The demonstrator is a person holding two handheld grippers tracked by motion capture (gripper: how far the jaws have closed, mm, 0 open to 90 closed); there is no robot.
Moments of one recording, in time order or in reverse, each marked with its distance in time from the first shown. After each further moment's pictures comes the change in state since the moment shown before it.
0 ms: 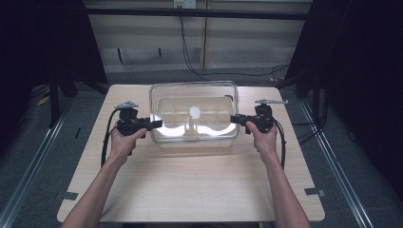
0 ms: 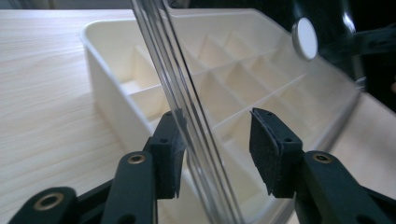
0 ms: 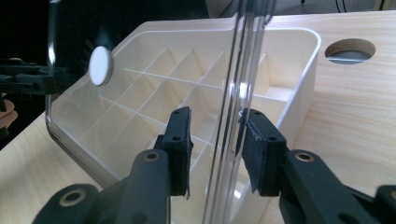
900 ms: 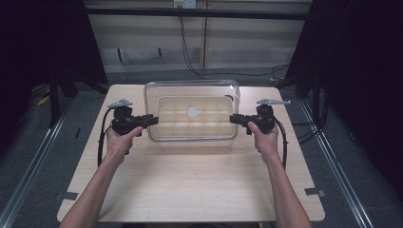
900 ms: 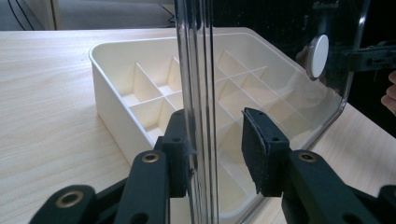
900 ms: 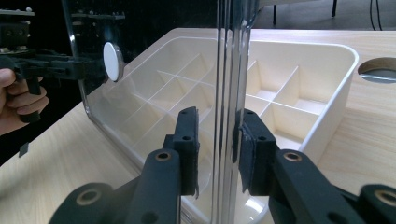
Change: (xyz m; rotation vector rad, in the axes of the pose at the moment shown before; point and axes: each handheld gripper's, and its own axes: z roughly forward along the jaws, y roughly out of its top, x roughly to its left) left arm -0.002 0.005 -0.015 -0.033 0.013 0.010; right arm 0.007 0.001 -0.010 -0.030 0.102 -0.055
